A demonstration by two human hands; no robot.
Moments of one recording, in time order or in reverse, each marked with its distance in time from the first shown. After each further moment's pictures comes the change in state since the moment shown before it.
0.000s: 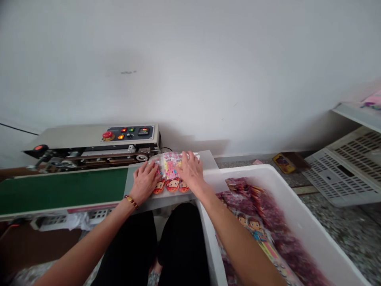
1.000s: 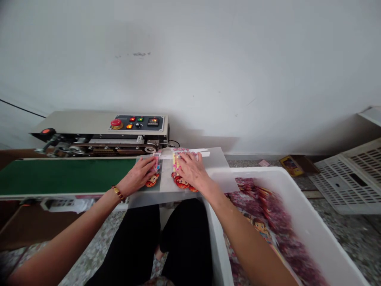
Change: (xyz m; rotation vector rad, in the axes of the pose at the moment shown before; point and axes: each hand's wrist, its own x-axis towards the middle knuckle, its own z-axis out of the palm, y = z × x) left_hand -0.010 -0.076 -0.010 -0.320 -0.067 0.225; right_hand 0.000 -0.006 0.018 -0.065 -0.078 -0.463
